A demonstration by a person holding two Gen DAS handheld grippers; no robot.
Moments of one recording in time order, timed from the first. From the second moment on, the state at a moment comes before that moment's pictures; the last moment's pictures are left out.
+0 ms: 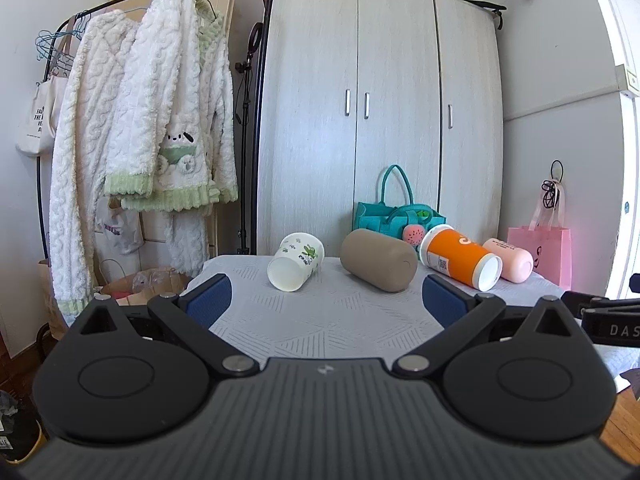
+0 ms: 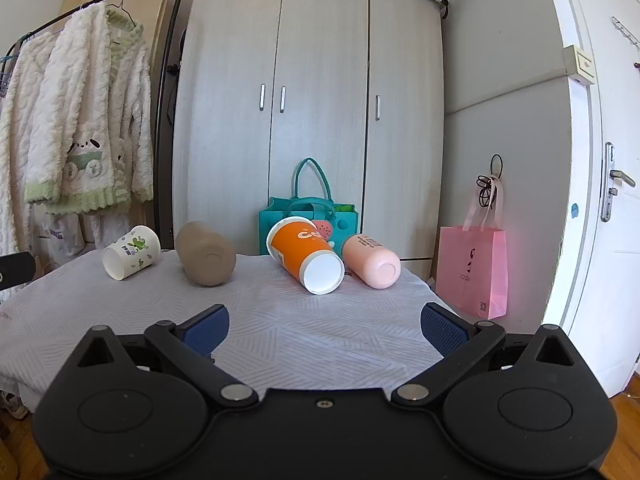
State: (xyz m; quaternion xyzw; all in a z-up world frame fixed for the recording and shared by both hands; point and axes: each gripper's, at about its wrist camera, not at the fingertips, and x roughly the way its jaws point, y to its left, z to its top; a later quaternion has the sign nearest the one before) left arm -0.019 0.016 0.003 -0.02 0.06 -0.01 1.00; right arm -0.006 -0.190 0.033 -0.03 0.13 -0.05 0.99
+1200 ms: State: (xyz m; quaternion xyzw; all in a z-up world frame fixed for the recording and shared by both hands) left arm 0.010 0.040 0.017 -0.04 0.18 0.00 0.98; right arm 0.016 -0.194 0.037 0.01 0.19 0.04 0.98
